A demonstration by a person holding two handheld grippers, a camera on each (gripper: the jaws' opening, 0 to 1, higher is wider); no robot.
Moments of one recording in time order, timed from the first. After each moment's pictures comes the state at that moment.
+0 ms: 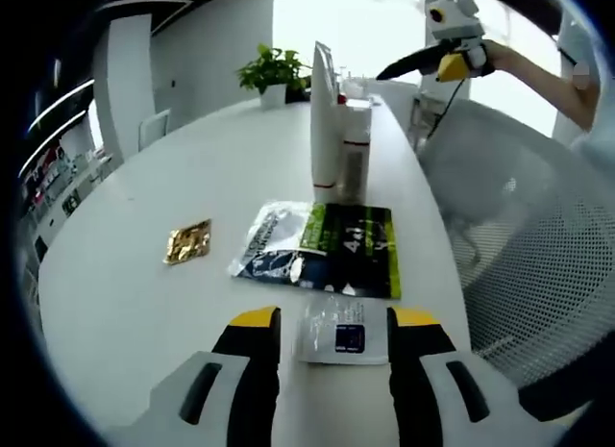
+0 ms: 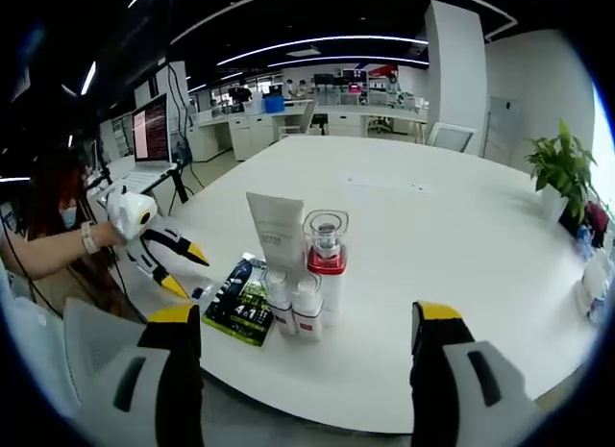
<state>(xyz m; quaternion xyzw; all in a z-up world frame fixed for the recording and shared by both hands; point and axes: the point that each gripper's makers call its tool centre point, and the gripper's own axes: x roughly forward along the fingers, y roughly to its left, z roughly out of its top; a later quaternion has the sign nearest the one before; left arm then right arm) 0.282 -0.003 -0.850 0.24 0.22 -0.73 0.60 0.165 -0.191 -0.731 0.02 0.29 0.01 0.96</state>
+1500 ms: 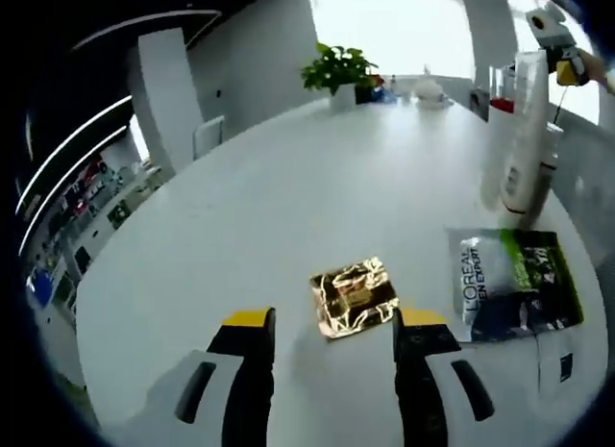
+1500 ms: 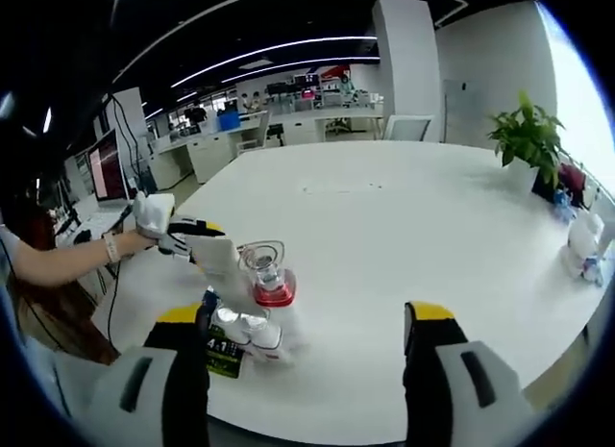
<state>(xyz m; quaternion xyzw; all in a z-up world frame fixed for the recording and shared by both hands) 0.438 -0.100 -0.858 0.28 0.16 -0.67 0.67 0.181 -0.235 -0.722 0.07 0.27 -0.08 0.96</state>
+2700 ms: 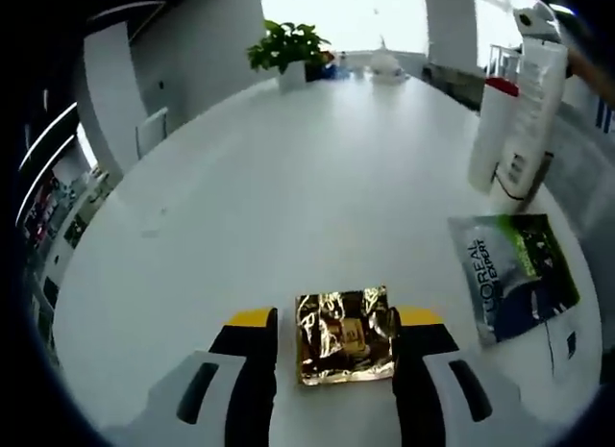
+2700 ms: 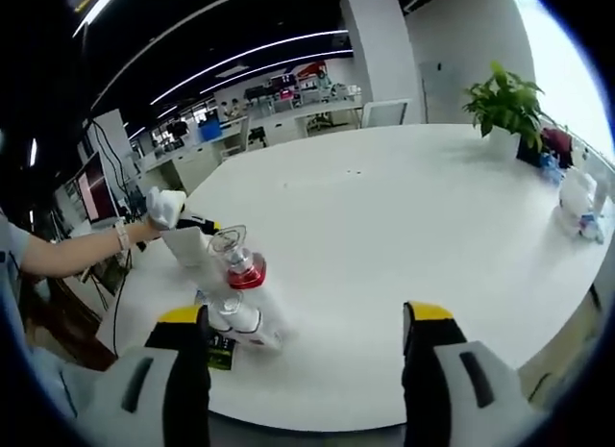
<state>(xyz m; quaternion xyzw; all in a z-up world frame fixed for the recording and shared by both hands) 0.444 -0.133 -0.878 0.32 0.21 -0.72 0.58 0.153 -0.253 -0.741 0.13 0.27 -0.11 0.95</state>
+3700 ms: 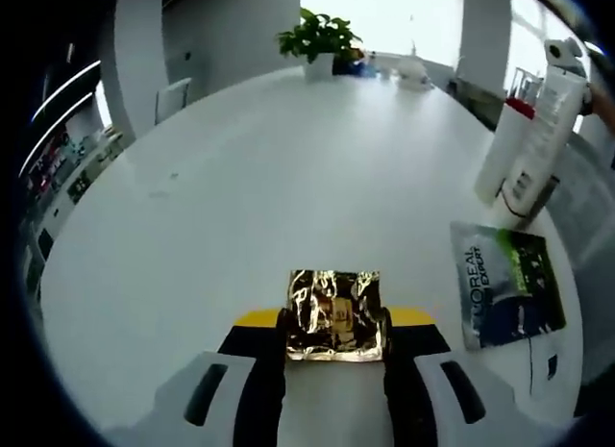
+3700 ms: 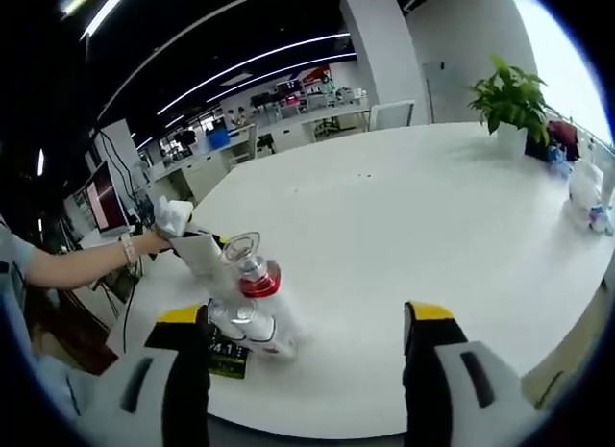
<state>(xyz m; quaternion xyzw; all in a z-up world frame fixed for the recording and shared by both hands) 0.447 -0.120 -0.888 0.29 0.26 -0.69 0.60 0.164 -0.242 -0.737 0.14 0.26 -0.09 0.95</state>
